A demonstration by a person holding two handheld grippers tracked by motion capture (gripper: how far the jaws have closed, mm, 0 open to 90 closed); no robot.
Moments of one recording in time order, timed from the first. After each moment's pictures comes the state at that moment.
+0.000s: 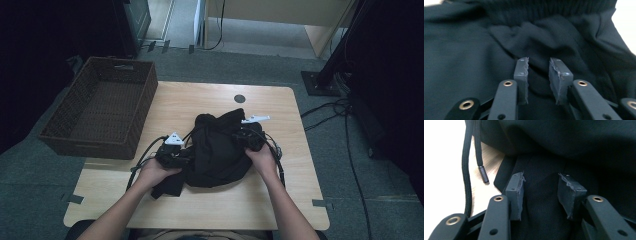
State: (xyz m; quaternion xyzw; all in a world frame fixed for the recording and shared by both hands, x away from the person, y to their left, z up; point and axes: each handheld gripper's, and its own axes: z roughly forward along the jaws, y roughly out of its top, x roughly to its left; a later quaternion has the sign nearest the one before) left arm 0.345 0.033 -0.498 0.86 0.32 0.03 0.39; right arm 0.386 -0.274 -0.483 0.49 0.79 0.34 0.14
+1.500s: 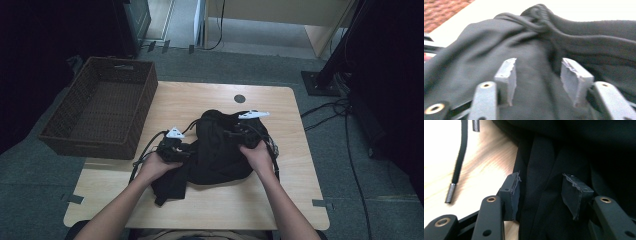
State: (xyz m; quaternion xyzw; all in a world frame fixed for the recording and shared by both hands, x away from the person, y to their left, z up) left arm 0.367 0.030 -0.502 0.86 0.34 0.03 0.38; right arm 0.378 -0.253 -0.452 0.48 0.77 0.40 0.12
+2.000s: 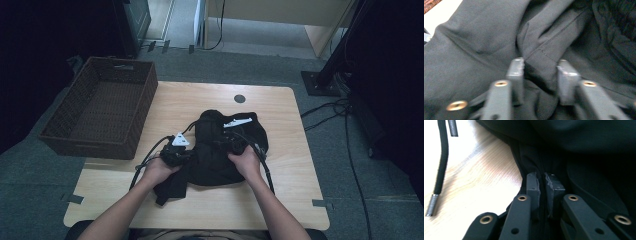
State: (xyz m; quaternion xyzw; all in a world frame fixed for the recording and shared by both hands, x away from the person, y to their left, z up) left arm 0.350 0.021 -0.505 0.88 0.30 0.08 0.36; right arm 0.384 -0.225 -0.495 0.46 0.80 0.37 0.06
